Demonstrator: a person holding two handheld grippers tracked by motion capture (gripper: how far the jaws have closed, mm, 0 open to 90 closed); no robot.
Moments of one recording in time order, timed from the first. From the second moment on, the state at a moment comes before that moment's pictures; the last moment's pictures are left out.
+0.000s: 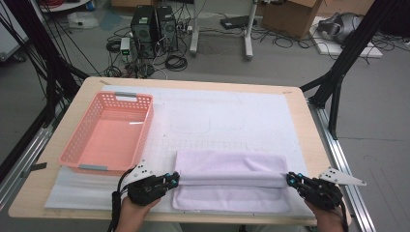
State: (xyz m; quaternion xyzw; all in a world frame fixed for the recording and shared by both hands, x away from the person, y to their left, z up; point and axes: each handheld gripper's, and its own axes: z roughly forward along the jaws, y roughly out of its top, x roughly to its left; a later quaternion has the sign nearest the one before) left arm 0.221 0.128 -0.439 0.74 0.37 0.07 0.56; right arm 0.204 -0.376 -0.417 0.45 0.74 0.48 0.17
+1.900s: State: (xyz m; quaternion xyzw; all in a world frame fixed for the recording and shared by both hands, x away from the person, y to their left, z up) left arm 0.361 0.098 -0.434 0.73 0.47 0.14 0.48; right arm 0.344 -0.365 -0.428 0.48 0.75 0.43 0.17
